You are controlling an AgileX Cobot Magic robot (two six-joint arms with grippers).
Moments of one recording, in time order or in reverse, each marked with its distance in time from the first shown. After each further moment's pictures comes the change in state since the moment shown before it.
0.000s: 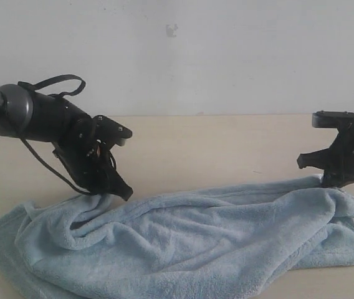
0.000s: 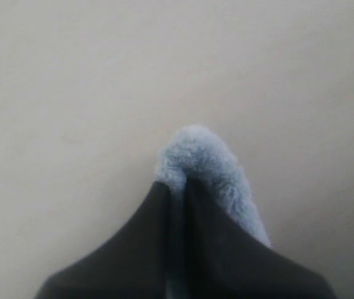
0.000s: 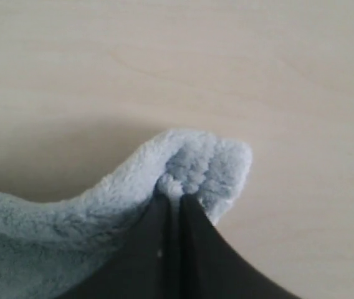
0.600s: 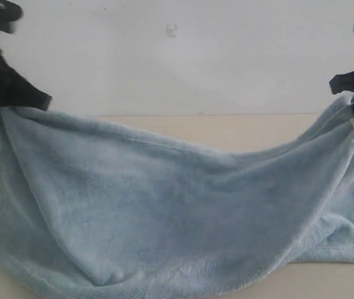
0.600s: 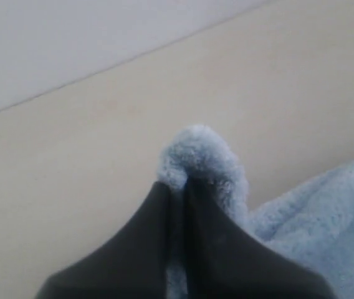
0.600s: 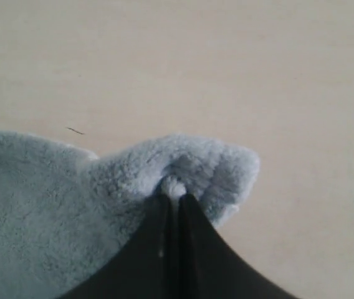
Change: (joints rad) left arm 0.052 -0.721 0.282 0.387 0.060 -0.428; right arm 0.000 -0.498 0.093 0.002 0.044 -0.026
